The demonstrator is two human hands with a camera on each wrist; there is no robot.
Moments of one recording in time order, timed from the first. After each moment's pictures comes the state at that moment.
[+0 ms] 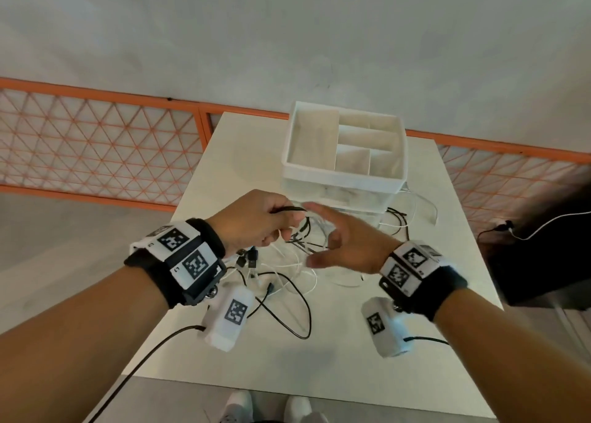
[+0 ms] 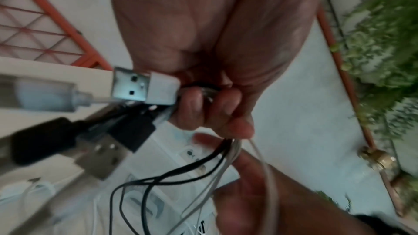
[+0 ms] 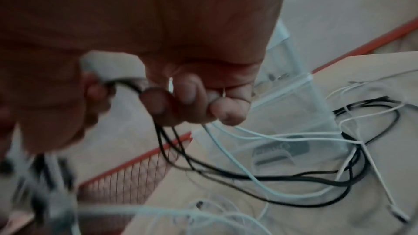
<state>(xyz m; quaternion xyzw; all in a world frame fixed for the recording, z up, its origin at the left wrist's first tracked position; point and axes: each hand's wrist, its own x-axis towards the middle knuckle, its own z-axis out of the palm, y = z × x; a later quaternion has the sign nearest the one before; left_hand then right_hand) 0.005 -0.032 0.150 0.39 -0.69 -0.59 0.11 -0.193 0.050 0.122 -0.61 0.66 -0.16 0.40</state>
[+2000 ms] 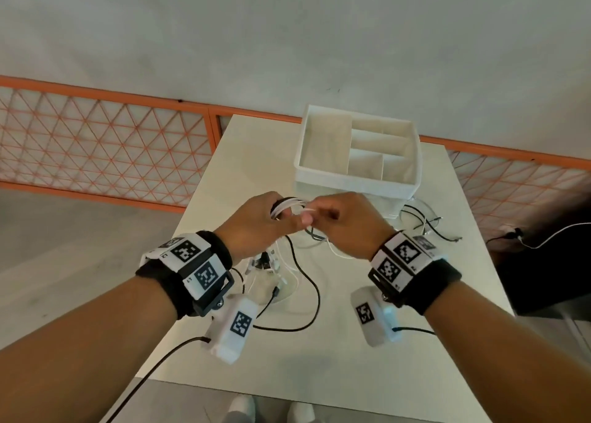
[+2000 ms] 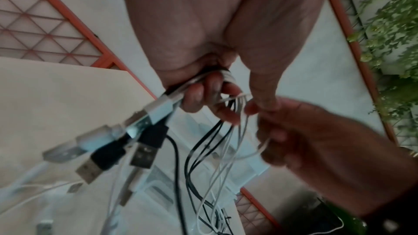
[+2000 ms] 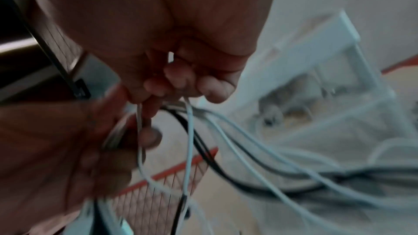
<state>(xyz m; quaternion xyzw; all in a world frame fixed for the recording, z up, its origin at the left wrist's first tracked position) 0.014 -0.036 0.136 0.43 -0.72 -0.51 0.19 -0.163 0.026 0.144 -0.65 0.67 -0.26 0.25</state>
